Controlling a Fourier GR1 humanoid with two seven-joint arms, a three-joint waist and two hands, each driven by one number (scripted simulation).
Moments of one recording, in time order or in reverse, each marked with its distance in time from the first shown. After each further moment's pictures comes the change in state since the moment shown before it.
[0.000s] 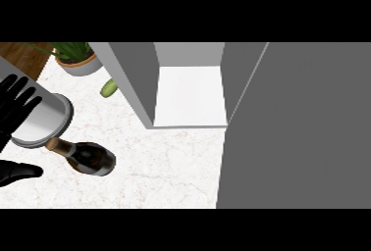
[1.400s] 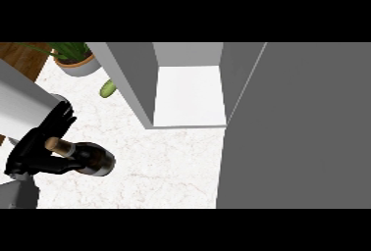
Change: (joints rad) left arm -0.042 -0.024 -0.043 0.639 -0.271 -0.130 -0.512; right arm 0.045 -0.027 0.005 -0.001 0.007 0.005 -0.053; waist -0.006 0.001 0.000
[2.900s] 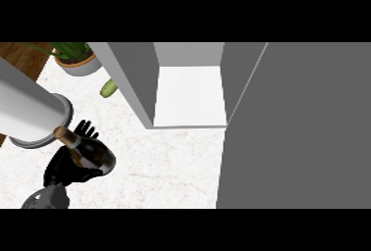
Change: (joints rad) left arm -0.071 -0.083 0.049 0.445 0.032 -0.057 -0.285; right arm -0.019 -0.010 -0.013 0.002 -0.001 -0.011 0.013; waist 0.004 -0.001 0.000
